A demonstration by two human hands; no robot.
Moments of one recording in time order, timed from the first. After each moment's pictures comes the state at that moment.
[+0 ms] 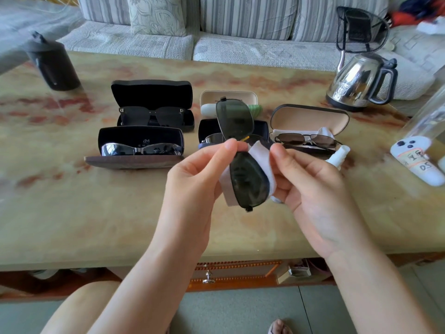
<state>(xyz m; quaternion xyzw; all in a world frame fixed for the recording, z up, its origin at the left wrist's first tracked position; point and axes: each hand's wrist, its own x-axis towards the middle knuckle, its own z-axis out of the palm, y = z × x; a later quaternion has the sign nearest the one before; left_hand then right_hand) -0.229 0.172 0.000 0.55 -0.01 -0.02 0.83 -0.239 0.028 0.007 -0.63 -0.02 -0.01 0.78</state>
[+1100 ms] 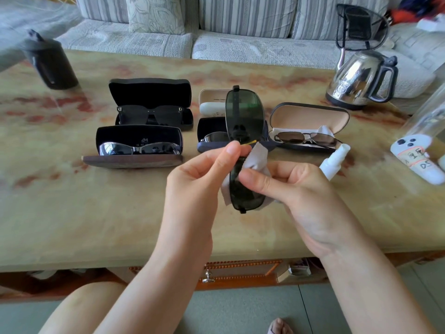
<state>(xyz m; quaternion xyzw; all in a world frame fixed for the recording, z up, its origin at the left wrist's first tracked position) -0.238 0.167 0.004 0.57 0.01 0.00 0.82 -0.240 0.032 0.009 -0.70 -0.03 0.06 0.71</state>
